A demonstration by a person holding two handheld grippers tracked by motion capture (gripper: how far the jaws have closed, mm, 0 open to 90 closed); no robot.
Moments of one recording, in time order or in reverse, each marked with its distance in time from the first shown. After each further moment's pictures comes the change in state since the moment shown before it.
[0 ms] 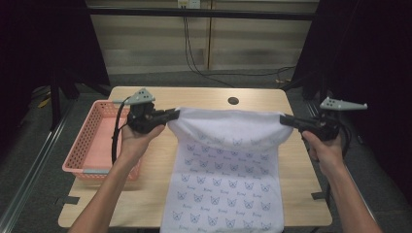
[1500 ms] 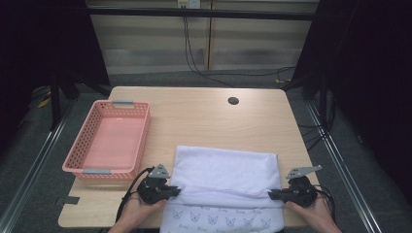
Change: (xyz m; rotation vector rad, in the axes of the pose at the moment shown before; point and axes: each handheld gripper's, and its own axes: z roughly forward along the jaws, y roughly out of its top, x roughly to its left) left arm -0.051 -0.167 0.021 0.453 -0.087 -0.007; right arm 0.044 -0.169 0.014 0.549 -0.001 0.050
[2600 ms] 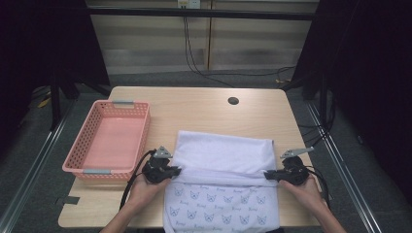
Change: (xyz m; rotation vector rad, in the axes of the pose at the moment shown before) left arm 0.042 0.032 0.019 -0.038 0.114 -0.052; right arm -0.037 0.040 0.021 -0.036 -0.049 0.032
